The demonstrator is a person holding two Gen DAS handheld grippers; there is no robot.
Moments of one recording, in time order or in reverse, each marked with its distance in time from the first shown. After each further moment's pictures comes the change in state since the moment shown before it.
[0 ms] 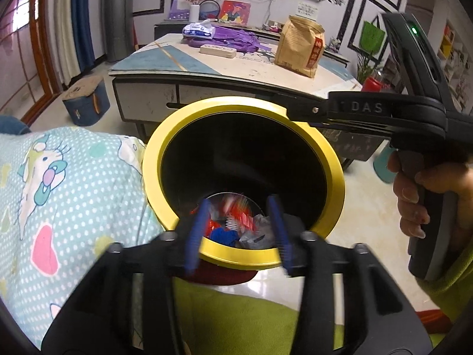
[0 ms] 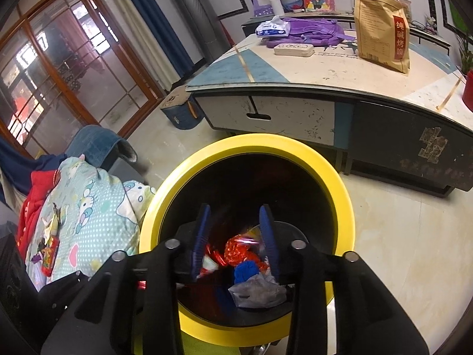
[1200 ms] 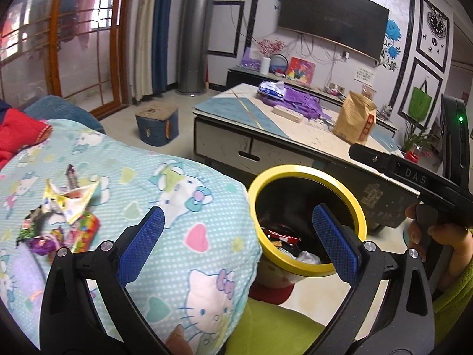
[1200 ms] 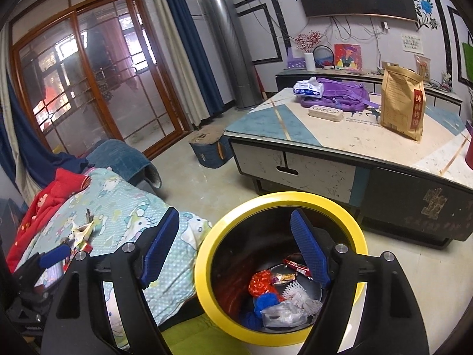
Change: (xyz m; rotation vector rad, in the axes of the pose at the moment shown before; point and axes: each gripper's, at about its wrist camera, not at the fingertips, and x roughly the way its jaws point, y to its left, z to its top) left arm -0.140 0.050 -0.010 -0.202 -0.260 0.251; right arm -0.071 0.083 0.000 -0.182 -0.219 0.063
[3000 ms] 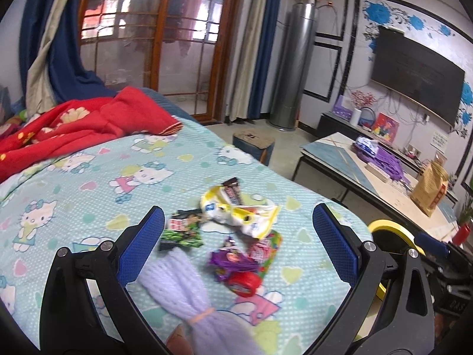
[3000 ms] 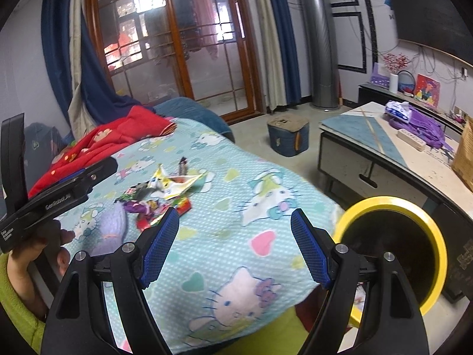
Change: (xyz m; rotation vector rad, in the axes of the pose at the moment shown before) left arm -0.084 0.166 -0.015 -0.274 -0.167 0.361; right arm 0.012 0.191 -0.055 -0.305 0.083 0.252
